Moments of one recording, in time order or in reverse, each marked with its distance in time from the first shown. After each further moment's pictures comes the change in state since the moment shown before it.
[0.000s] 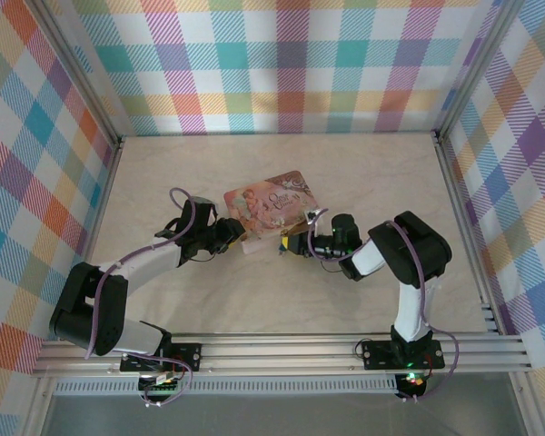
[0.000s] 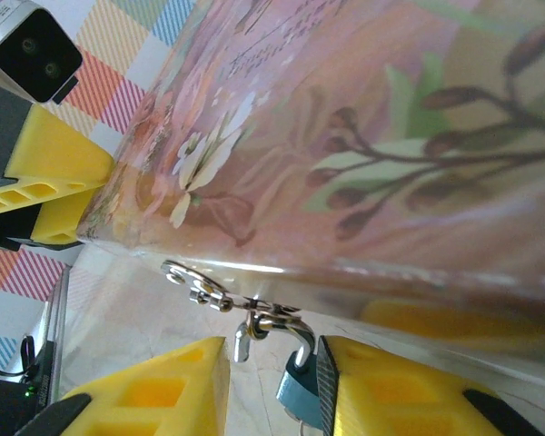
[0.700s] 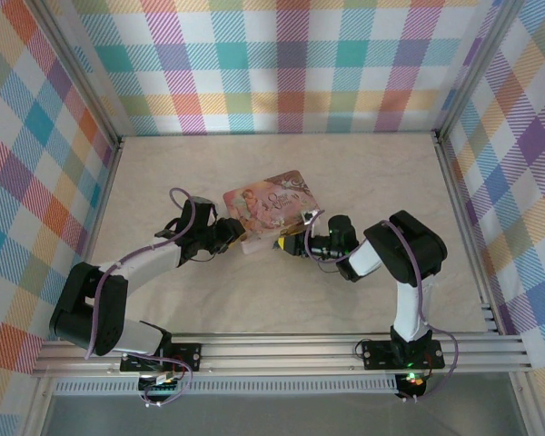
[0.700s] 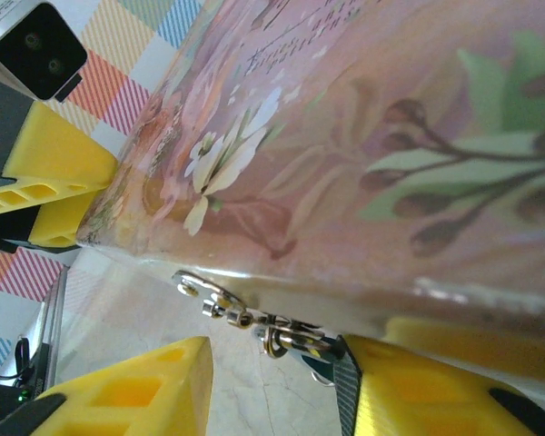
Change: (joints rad) left arm 0.000 0.000 0.000 0.000 0.000 0.000; right arm 0.020 0.024 0.007 0.042 0.031 0.001
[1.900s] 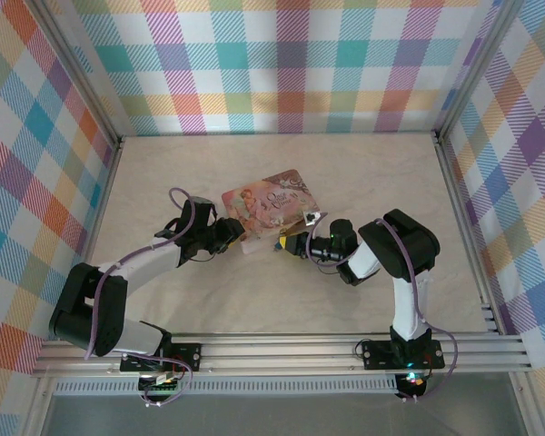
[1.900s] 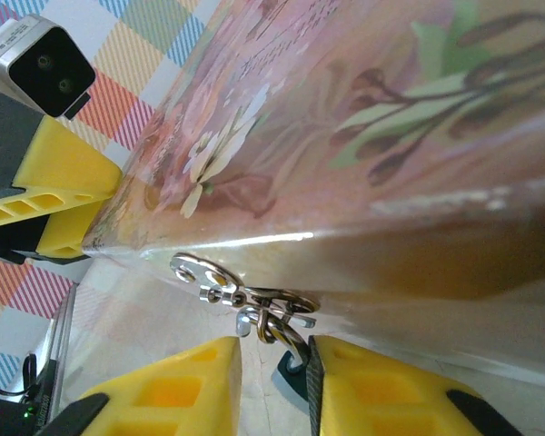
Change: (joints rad) left arm 0.000 -0.004 0.000 -0.005 -0.008 0.000; right arm 0.006 0.059 -0.023 0.152 0.014 0.060
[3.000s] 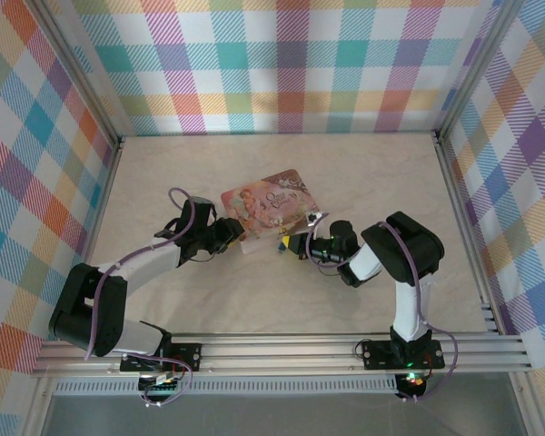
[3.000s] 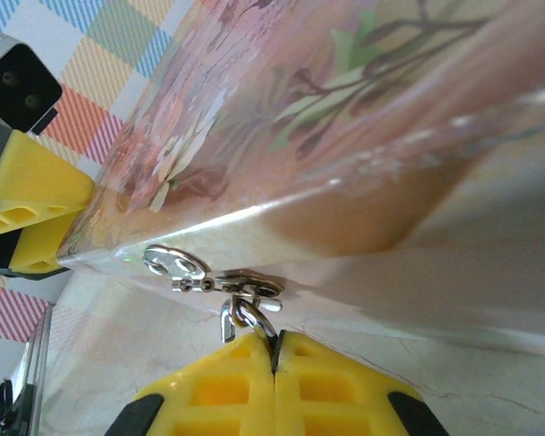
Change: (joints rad) left arm 0.000 -0.002 0.000 -0.004 -0.008 0.000; right arm 0.003 -0.049 -0.027 -0.055 0.092 0.011
